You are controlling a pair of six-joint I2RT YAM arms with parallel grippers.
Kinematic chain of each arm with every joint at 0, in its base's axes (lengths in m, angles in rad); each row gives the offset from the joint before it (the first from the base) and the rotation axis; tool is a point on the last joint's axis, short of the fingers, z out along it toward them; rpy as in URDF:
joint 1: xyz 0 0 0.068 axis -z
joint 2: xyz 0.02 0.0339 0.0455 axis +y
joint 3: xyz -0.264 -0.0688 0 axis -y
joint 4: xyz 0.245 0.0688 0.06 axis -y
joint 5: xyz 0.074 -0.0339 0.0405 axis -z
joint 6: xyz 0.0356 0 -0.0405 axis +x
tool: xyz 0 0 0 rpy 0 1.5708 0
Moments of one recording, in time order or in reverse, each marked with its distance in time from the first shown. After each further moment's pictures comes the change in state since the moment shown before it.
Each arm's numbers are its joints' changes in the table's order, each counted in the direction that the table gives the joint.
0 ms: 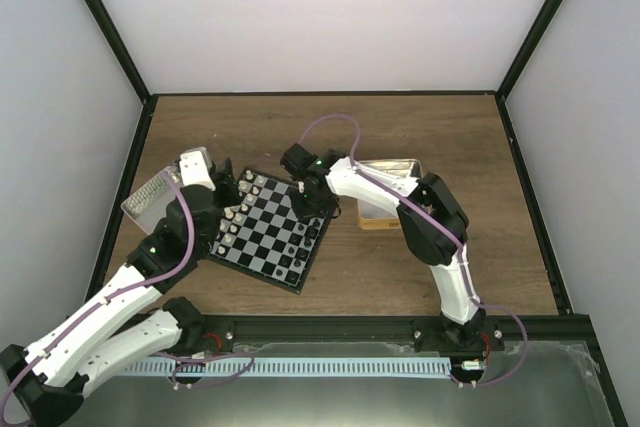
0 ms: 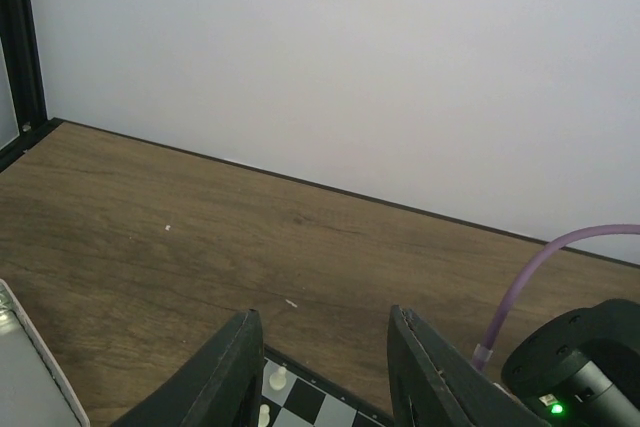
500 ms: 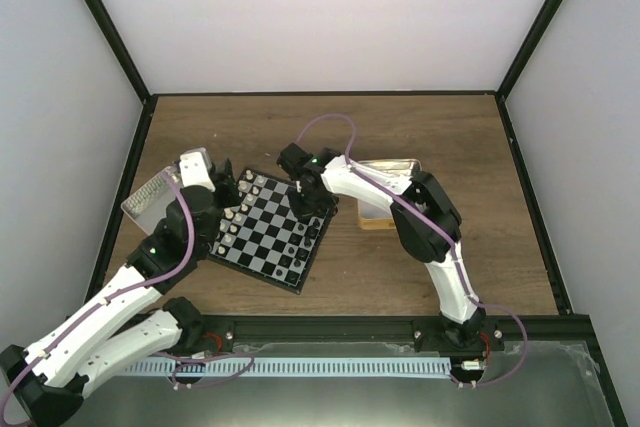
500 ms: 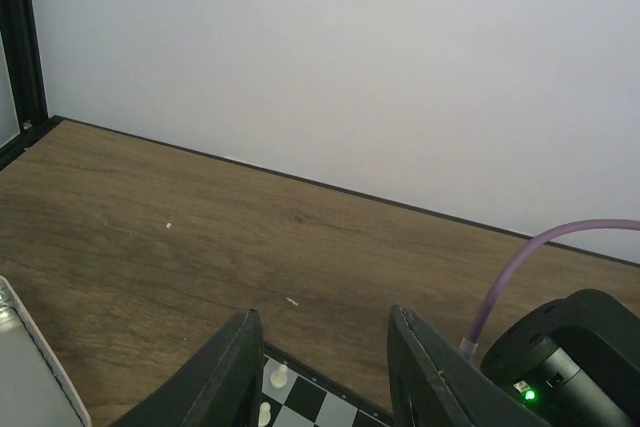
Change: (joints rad) left arm 0.000 -0.004 -0.006 0.000 0.000 -0.002; right arm 0.000 0.056 0.063 -0.039 0.018 -0.004
